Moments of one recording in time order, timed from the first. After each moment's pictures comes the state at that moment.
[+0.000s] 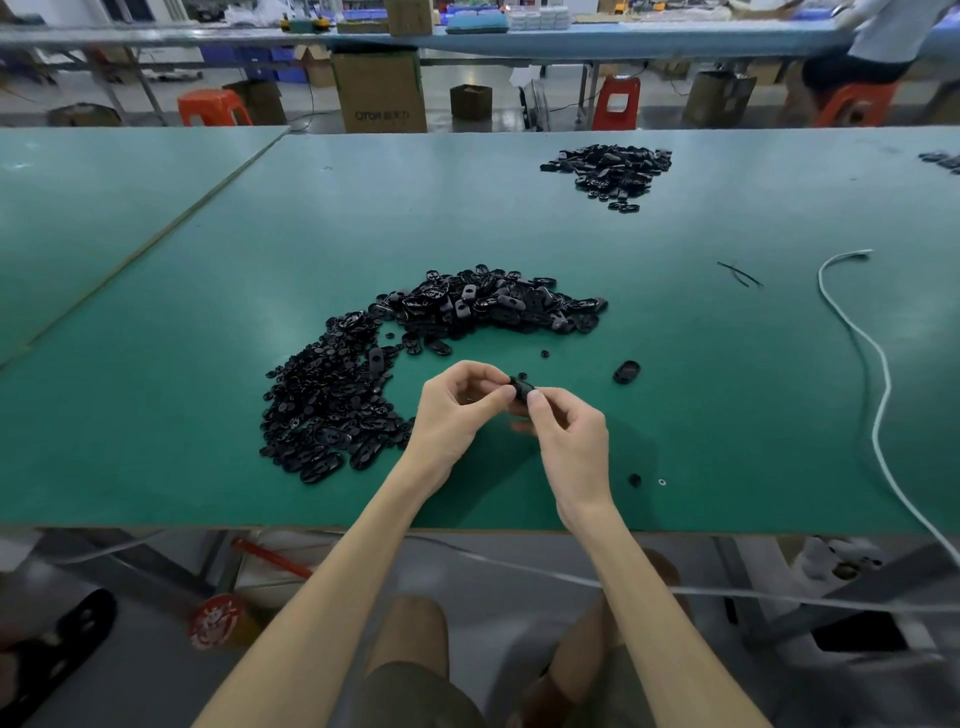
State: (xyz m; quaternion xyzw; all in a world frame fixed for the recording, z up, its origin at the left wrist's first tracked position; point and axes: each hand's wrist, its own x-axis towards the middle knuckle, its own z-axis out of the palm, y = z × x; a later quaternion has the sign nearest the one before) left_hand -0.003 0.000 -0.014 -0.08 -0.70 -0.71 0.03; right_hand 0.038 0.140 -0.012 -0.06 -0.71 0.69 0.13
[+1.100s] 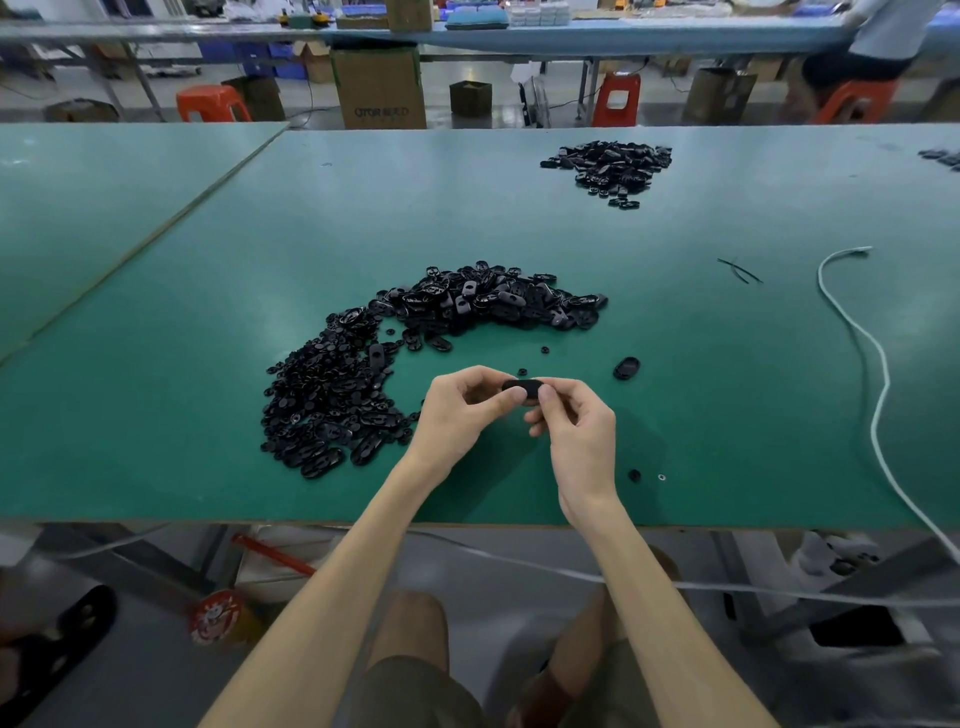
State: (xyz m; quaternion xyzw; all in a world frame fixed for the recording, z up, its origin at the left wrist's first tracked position) left_hand 0.000 0.002 -0.014 -0.10 -0.74 -0.66 0.01; right_hand 0.038 0.146 -0.016 -0.08 -0.68 0.72 0.15
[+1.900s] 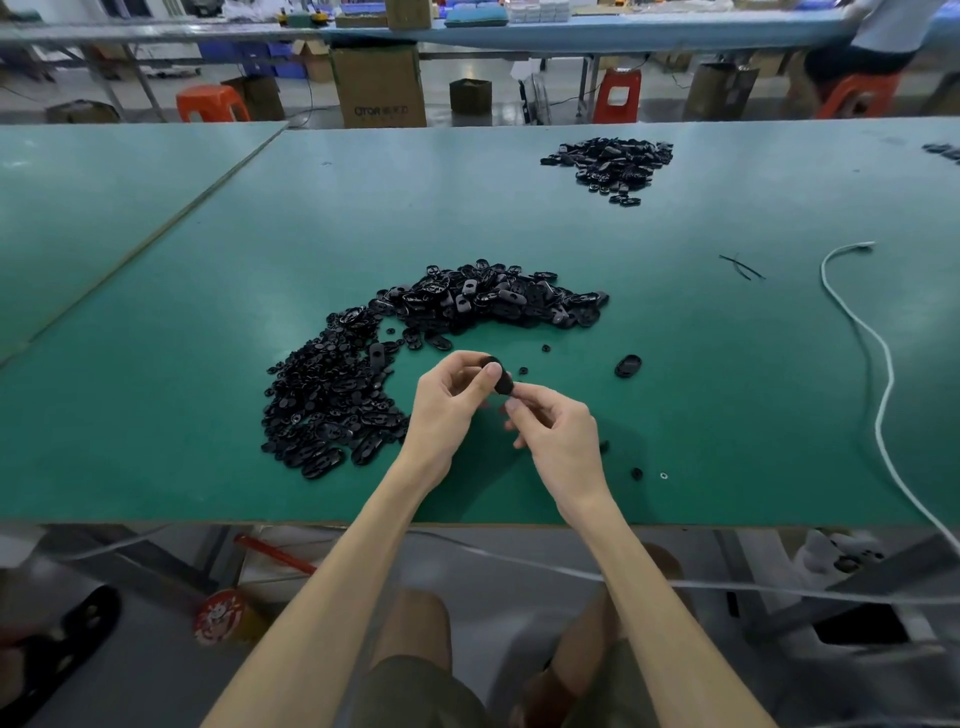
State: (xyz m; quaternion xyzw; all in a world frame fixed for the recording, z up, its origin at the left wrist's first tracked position) left_hand 0.000 -0.003 -0.014 -0.06 -0.69 -0.72 0.04; right_hand 0.038 0.140 -0.017 -0.02 -0.75 0.66 0.08
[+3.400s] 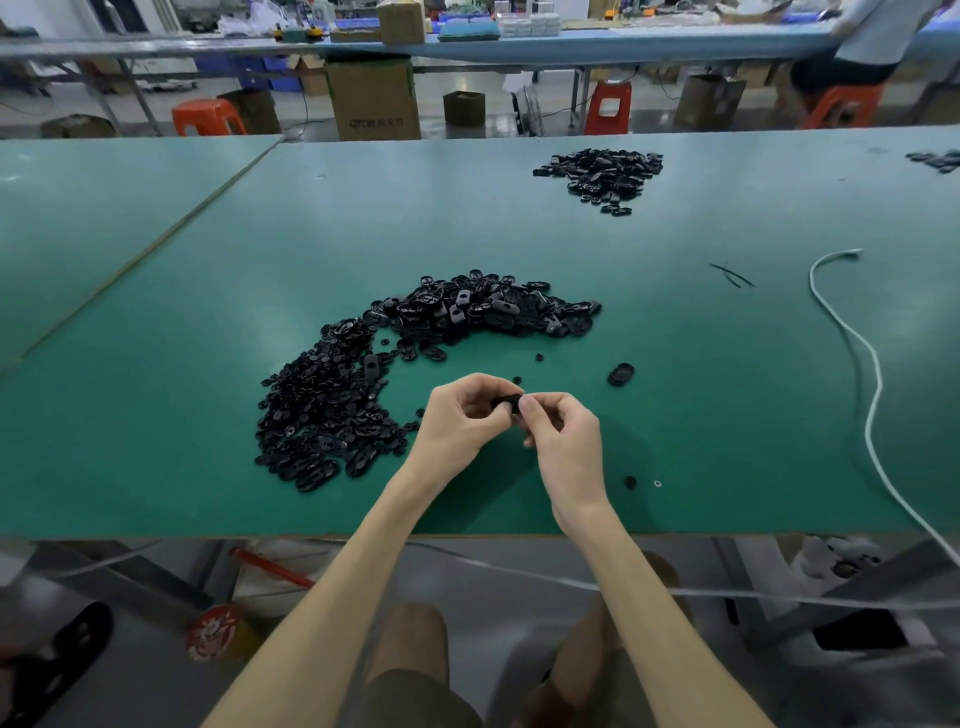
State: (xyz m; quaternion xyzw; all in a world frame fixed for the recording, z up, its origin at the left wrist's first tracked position) left_hand 0.005 0.007 -0.006 -0.13 -0.74 -0.66 0.02; right_hand 0.034 0.143 -0.018 -0.09 -0.70 0.70 0.12
